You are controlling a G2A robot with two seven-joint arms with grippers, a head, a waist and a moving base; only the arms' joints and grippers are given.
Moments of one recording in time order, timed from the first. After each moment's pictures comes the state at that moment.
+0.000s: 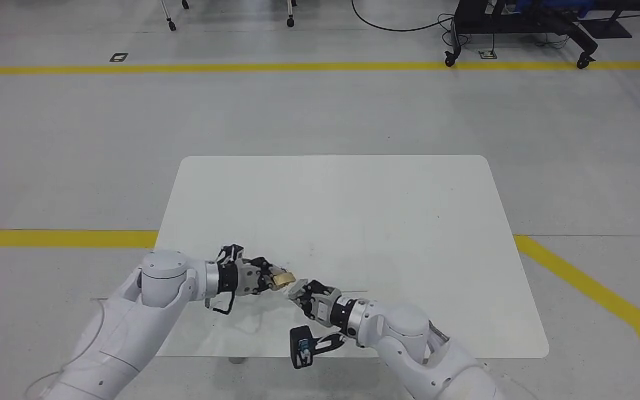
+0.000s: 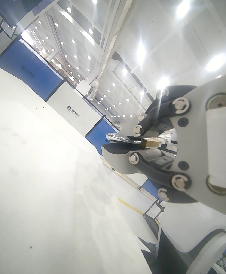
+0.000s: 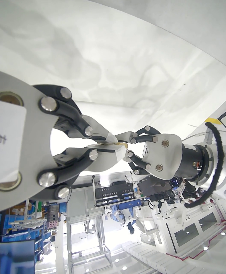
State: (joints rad) left arm 0.93 -1.04 -1.00 -1.29 -0.65 0.53 -0.92; right arm -1.19 -1.17 0.86 -1.72 -2.33 -0.43 -0.21
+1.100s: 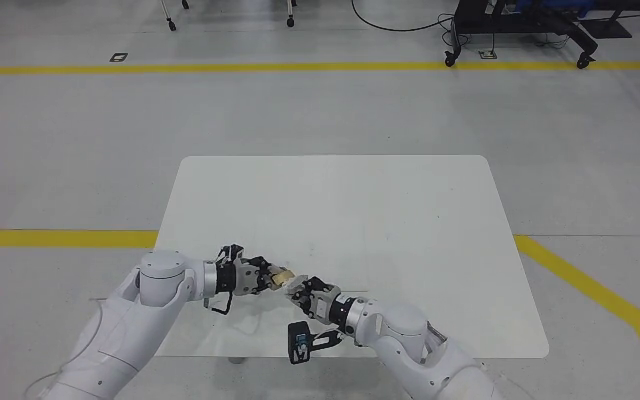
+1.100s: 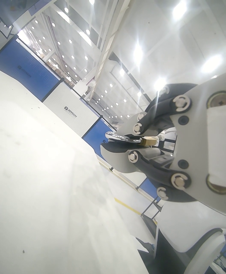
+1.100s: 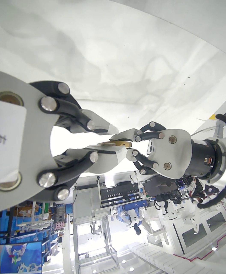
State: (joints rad) left arm 0.93 -1.05 -1.01 -1.28 -0.66 0.52 -0.95; right arm -1.19 -1.18 0.87 -1.73 -2.31 -0.42 -0.18
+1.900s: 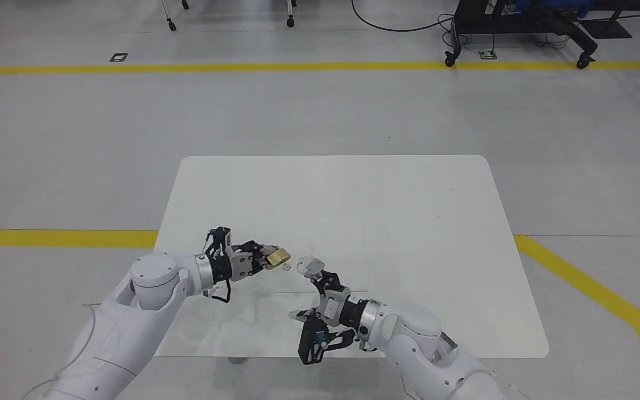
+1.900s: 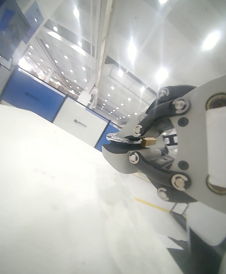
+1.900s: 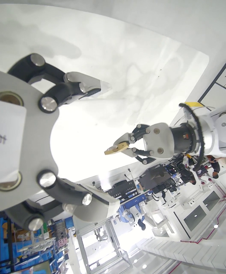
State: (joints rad) left arm 0.99 -1.05 -1.09 -1.35 -0.61 0.26 -0.73; right arm -1.25 -1.16 0.96 -1.73 -2.17 -0.41 -0.31
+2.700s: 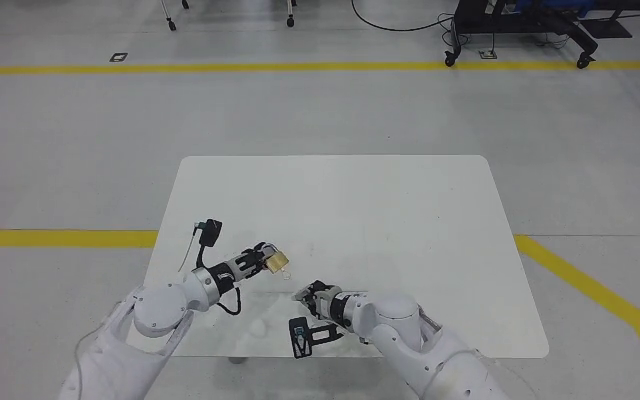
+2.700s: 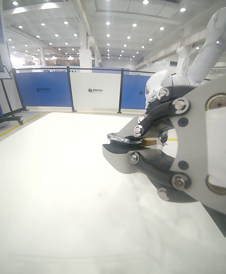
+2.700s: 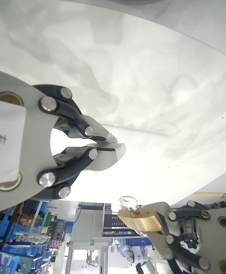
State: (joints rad) left arm 1.19 -1.01 -1.15 -1.68 -0.12 0.13 -0.53; right arm -1.12 -1.19 0.83 -1.66 -2.28 -0.64 -0.05
